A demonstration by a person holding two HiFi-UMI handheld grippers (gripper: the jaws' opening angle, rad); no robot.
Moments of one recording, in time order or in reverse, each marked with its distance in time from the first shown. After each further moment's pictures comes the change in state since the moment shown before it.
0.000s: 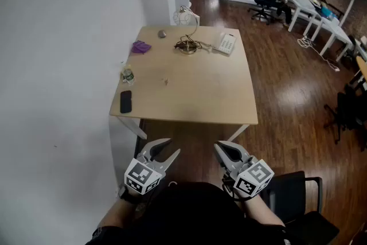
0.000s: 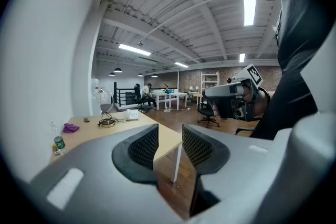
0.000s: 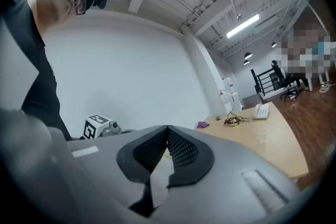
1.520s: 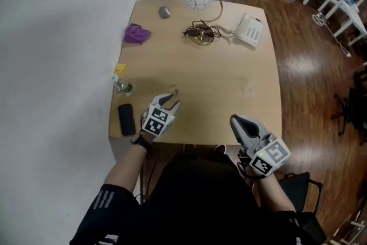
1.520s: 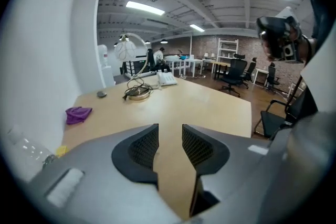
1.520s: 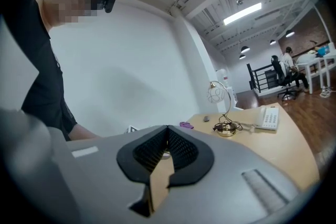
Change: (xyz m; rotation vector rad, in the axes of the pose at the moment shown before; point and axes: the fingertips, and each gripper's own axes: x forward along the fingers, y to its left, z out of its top) left arm 0.264 0.411 -0.134 0.016 0.384 0.066; right arm 0.273 -0.235 0.043 -0.024 0.100 -0.097
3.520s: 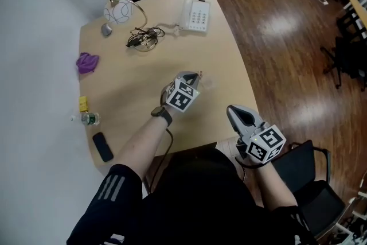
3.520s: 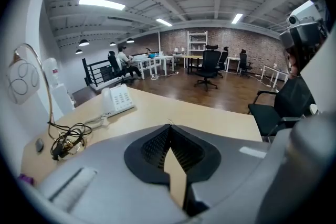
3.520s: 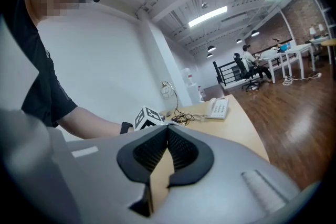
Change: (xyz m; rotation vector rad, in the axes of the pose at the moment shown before) left arm 0.241 -0.167 0.186 0.260 0.021 -0.248; right arm -0.116 -0.180 -0.035 0.176 0.004 -0.287
